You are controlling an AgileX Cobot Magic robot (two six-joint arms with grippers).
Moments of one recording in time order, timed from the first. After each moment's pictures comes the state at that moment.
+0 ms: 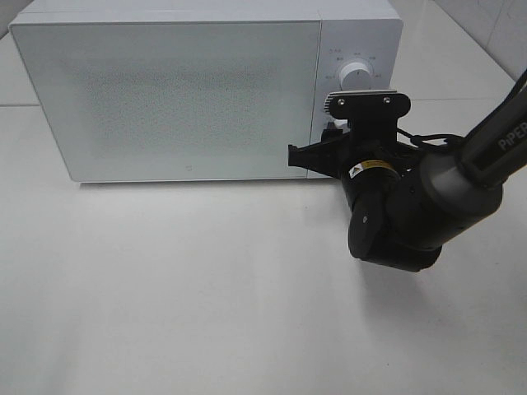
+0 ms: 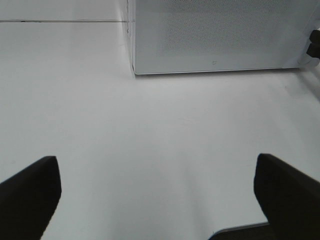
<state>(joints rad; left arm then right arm) -0.13 0.00 -0.52 -0.08 1.08 -0.01 0.61 2.12 -0.81 0.75 -1.20 -0.26</state>
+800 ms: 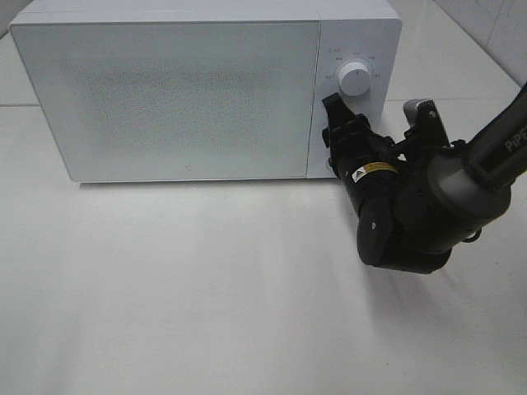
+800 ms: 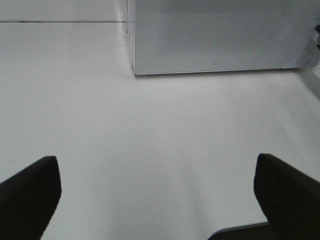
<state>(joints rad) -0.13 0.00 -0.52 -0.08 1.08 -0.01 0.60 2.12 -0.79 0.66 -1.22 0.94</state>
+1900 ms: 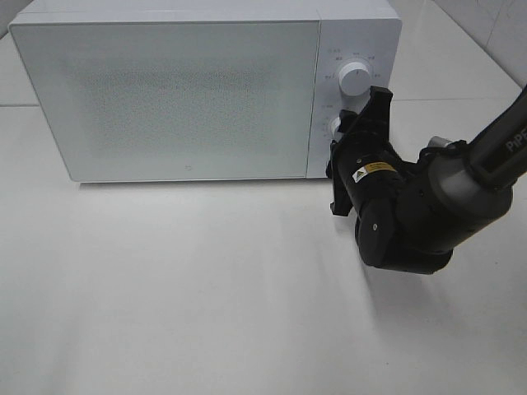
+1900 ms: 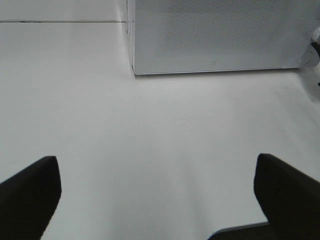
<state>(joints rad) -0.13 0.00 -0.52 -0.08 1.08 -0.01 0.59 2.12 -0.78 0.65 -1.23 1.55</state>
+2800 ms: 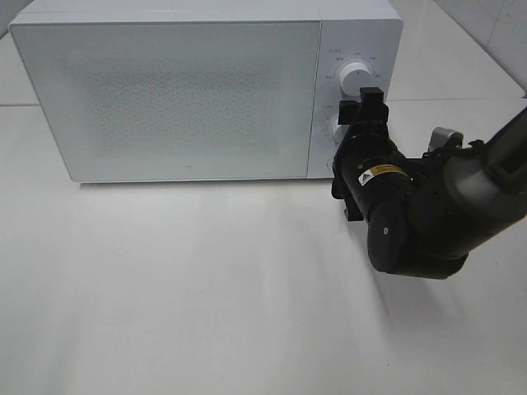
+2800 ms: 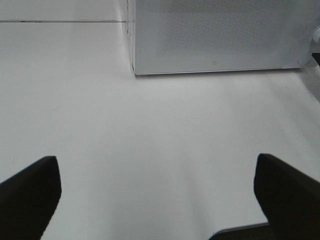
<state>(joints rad) -0.13 0.00 -0.52 -0.08 1.08 -0.01 0.60 2.07 -0.72 0.64 -1.21 1.36</state>
